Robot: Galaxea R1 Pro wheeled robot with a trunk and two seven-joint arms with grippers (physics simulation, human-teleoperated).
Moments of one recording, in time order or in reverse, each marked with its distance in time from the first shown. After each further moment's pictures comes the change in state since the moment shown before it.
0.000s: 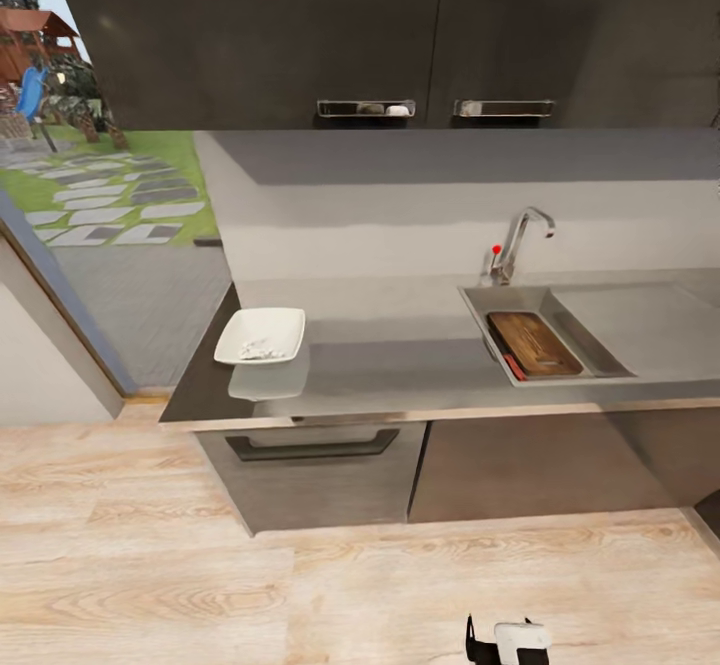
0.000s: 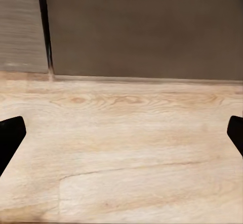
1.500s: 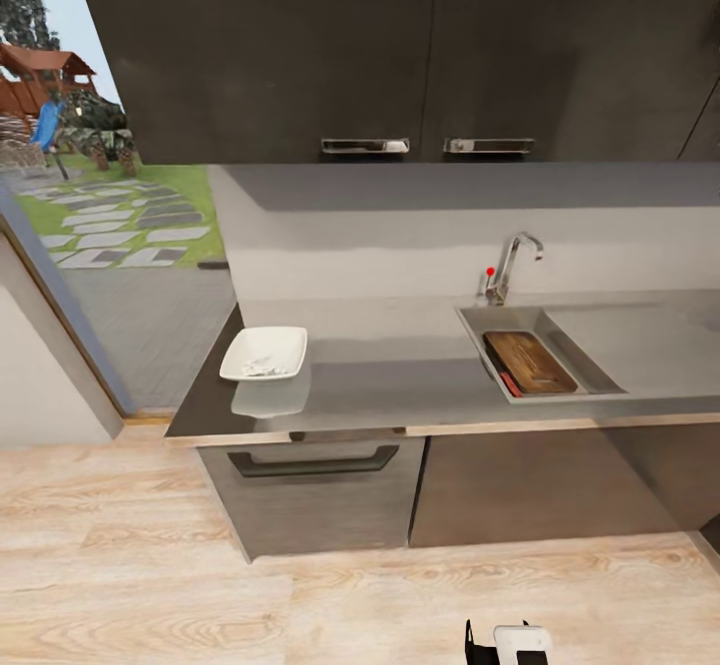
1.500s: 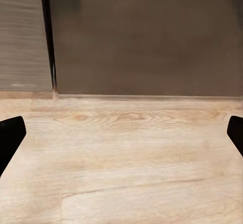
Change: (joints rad) left arm 0.000 0.002 0.001 0.003 0.008 0.001 0.001; right arm 0.004 -0.002 0.000 0.000 0.000 0.005 0.022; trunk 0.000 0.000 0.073
